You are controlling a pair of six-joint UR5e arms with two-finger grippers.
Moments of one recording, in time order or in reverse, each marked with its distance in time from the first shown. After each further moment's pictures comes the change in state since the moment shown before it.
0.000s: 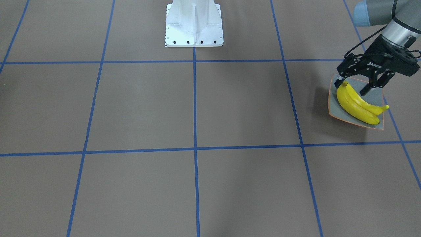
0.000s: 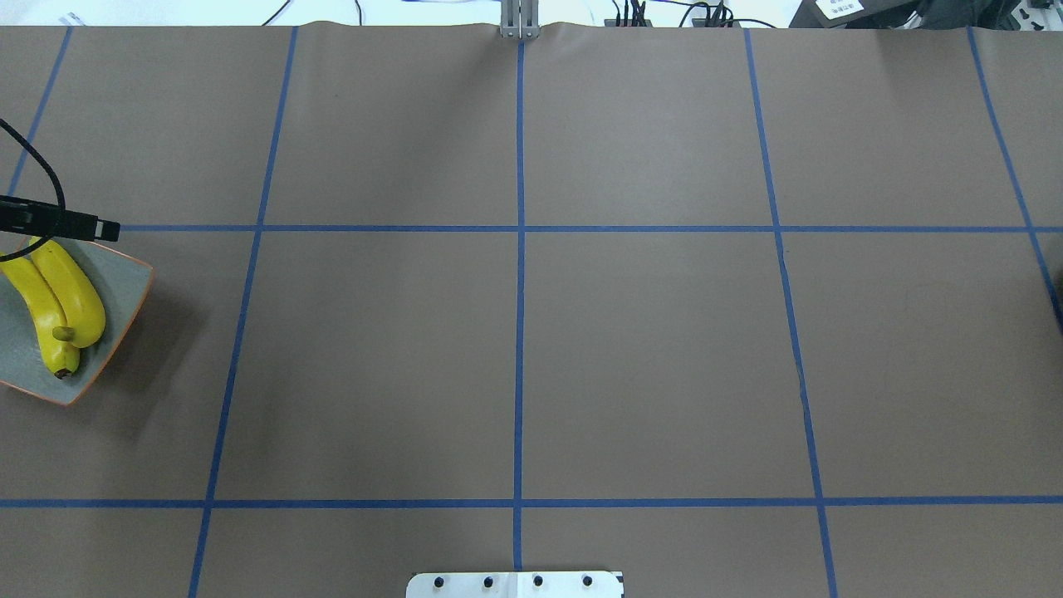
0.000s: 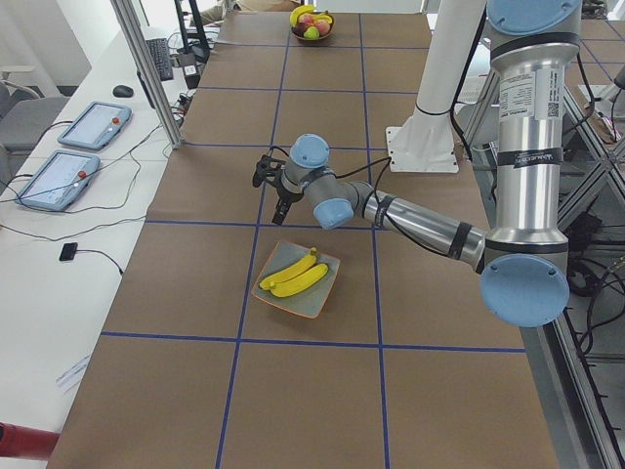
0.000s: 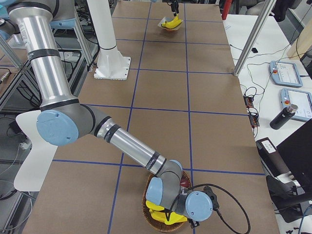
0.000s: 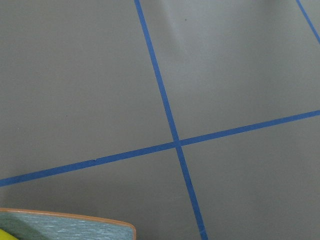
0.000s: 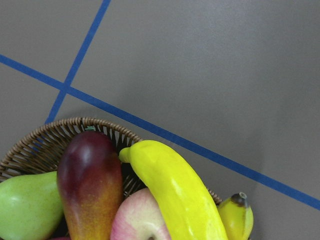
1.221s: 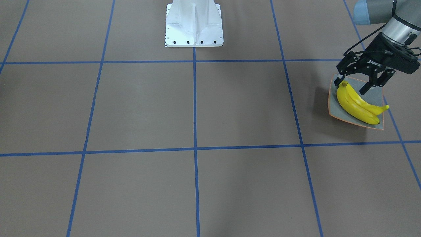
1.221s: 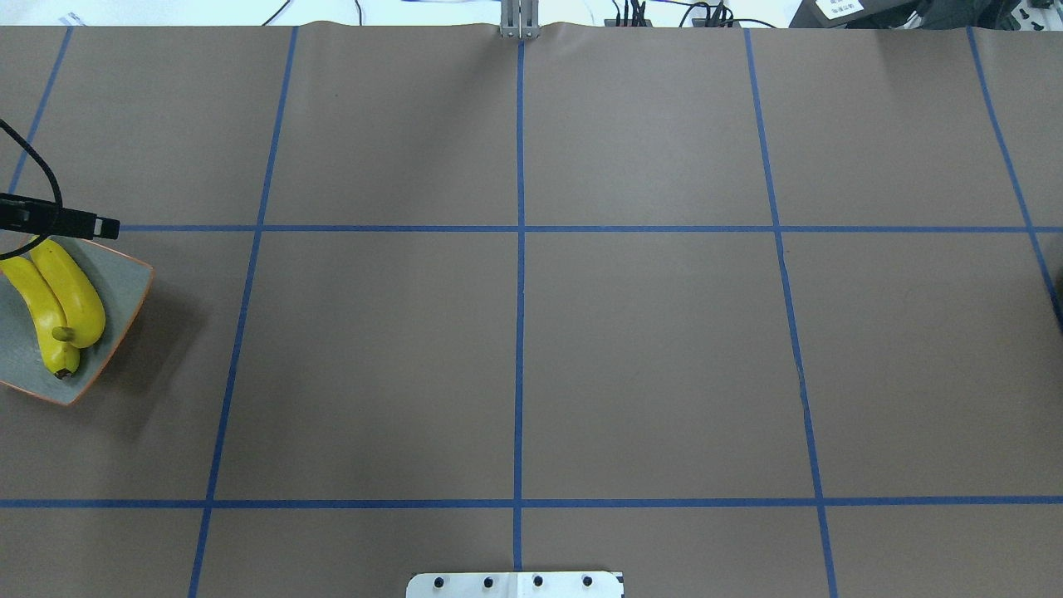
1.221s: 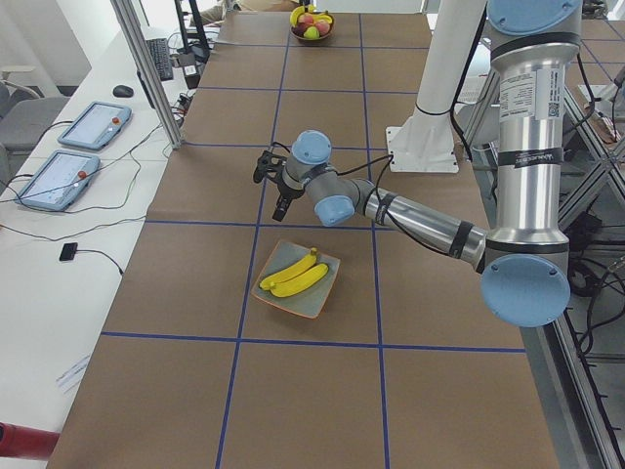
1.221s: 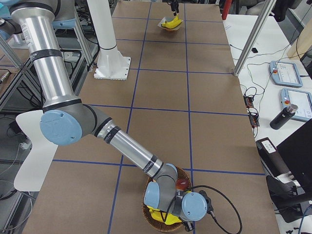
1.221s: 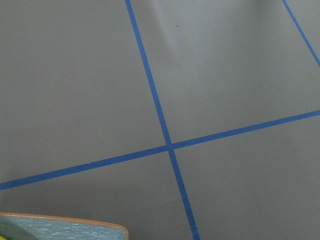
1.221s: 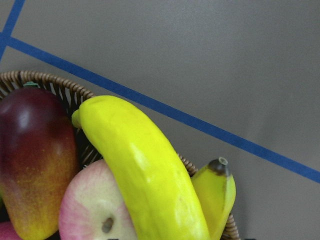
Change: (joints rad) left arm 0.000 0.000 -0.011 0.000 0.001 0.000; right arm -0.047 -0.004 -0.074 0.128 -0.062 0.063
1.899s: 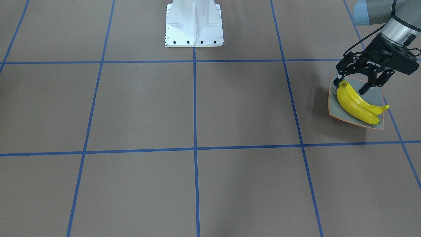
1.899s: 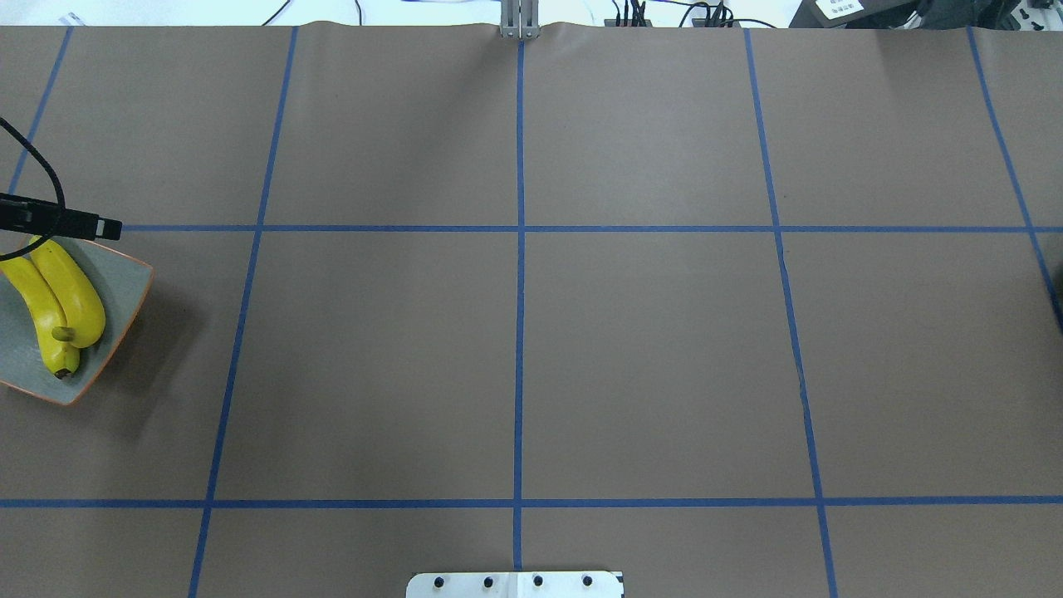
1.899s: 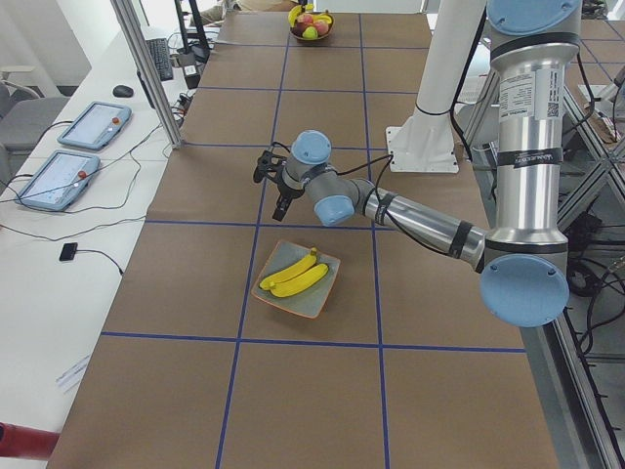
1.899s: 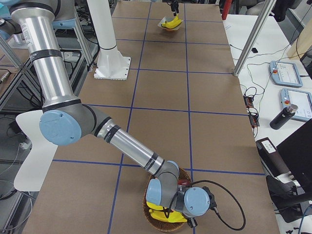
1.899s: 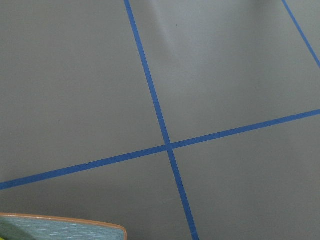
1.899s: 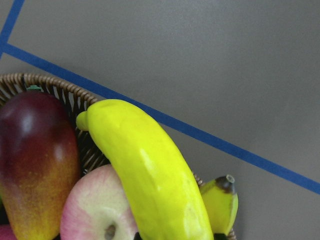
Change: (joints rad) left arm 0.003 -0.003 0.004 0.001 -0.003 0.000; right arm 0.000 -0.013 0.084 -0.010 0.002 0.037
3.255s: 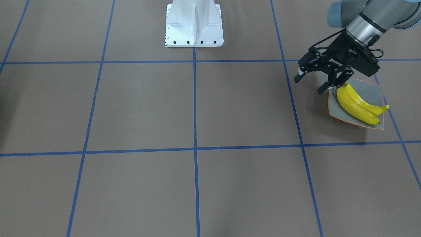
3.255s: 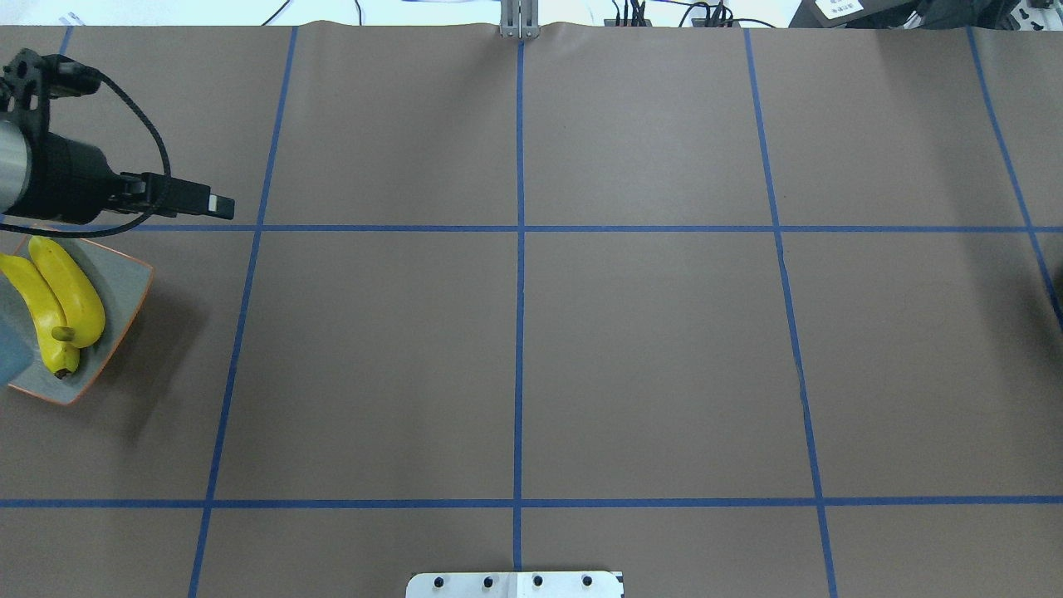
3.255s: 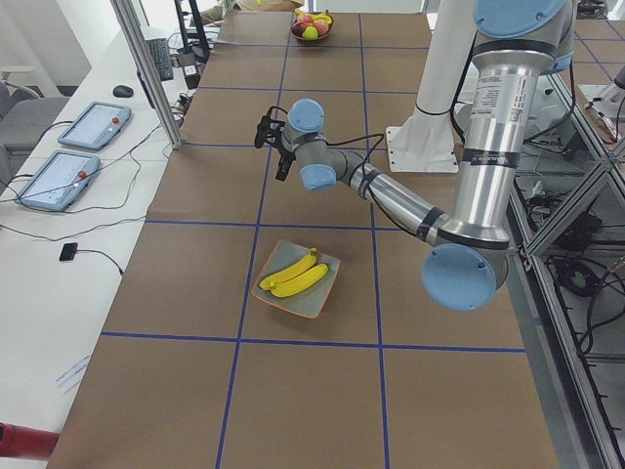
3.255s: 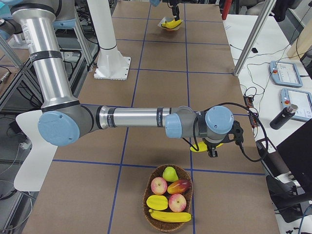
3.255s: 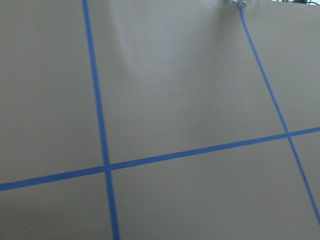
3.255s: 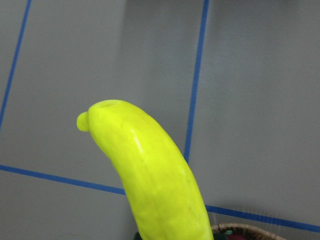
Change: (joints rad) left arm 0.136 -0.223 -0.004 -0.010 -0.003 -0.293; right arm -0.062 -0.035 0.677 -0.355 0.204 0.623
